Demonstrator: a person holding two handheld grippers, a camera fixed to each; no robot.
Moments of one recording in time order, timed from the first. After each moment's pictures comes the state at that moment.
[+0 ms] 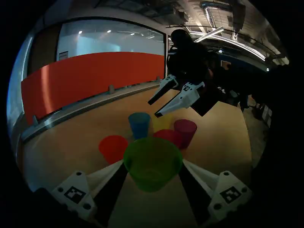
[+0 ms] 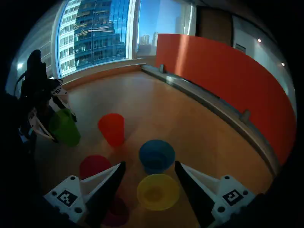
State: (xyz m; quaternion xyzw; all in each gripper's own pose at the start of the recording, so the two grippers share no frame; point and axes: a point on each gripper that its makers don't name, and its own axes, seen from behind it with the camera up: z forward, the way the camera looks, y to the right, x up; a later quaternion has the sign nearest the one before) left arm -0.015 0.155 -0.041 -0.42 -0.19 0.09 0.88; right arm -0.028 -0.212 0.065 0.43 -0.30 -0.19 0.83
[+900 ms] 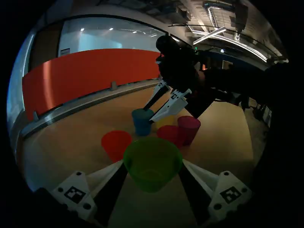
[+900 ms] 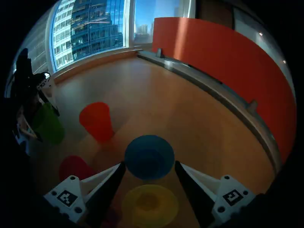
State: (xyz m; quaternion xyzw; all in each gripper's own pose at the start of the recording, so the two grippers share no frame) left arm -0.026 0.146 -0.037 -0.42 -0.20 0.08 0.88; right arm -0.072 -0.222 0.096 0.41 -0.35 -0.20 0.82
